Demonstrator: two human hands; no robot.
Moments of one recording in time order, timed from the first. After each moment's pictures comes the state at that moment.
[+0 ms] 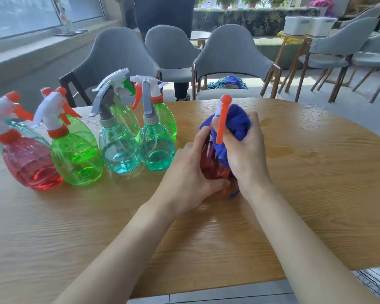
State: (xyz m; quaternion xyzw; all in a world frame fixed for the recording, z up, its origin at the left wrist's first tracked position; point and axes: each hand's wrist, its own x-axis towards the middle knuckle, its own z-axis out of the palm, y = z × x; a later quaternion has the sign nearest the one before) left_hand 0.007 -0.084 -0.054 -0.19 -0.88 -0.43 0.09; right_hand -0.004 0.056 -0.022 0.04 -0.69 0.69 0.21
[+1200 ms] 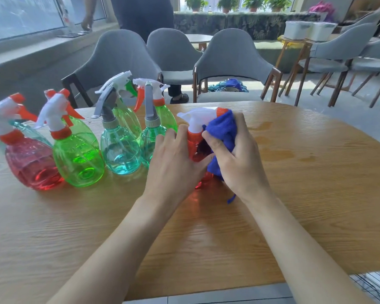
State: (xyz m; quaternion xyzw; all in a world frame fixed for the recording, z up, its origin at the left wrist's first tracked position) left_hand 0.007 -0.090 -0.033 -0.07 -0.92 -0.31 0.22; right_hand 0.006 0.054 -0.020 0.18 -0.77 0.56 0.25
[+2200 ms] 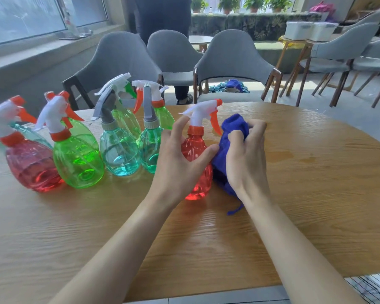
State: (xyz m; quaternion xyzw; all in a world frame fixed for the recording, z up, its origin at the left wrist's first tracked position) left_hand 0.009 -0.085 -0.034 -0.09 -0.83 -0.51 0.20; right_hand 0.009 0.056 -0.019 -0.01 -0.78 0.56 0.27
